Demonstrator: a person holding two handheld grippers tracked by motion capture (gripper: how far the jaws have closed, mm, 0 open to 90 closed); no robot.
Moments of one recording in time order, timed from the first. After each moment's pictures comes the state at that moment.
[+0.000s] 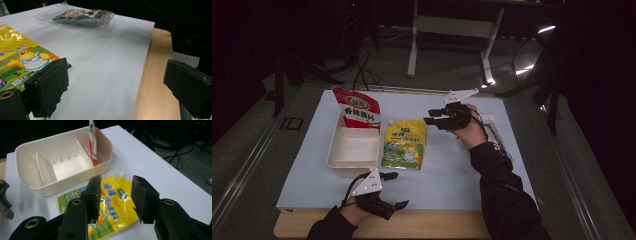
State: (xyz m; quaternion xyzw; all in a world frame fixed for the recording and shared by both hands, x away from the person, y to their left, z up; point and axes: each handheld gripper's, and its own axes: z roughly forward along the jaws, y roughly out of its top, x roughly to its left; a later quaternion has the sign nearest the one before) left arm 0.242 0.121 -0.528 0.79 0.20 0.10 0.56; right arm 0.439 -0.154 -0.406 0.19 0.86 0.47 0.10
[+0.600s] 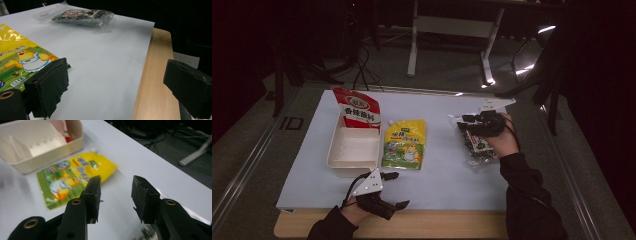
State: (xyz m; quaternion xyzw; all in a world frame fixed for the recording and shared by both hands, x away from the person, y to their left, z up) left arm 0.242 0.119 -0.528 0.80 0.20 0.10 0.56; right arm 0.427 -0.247 -0.416 0.26 0.85 0.45 0.14
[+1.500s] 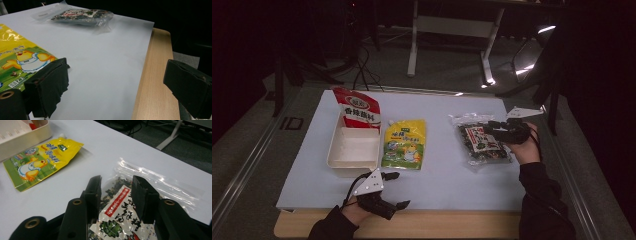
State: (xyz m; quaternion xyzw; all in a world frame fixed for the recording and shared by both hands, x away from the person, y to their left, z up) left arm 0.242 0.118 -0.528 0.80 0.20 0.10 0.56; right arm 0.423 -0.322 -0.438 0.33 0.82 0.43 0.17
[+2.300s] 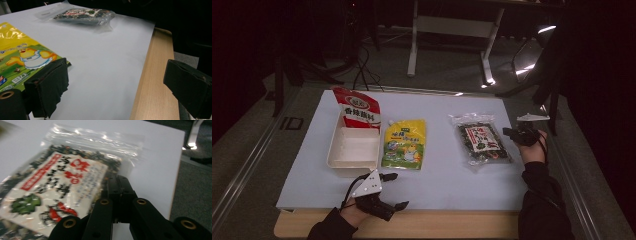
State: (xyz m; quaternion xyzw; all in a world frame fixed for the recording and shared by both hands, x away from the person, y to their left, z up) left arm 0.238 0.122 -0.529 0.79 0.21 0.11 0.56; right arm 0.458 -0.386 -0.497 0.46 0.78 0.36 0.21
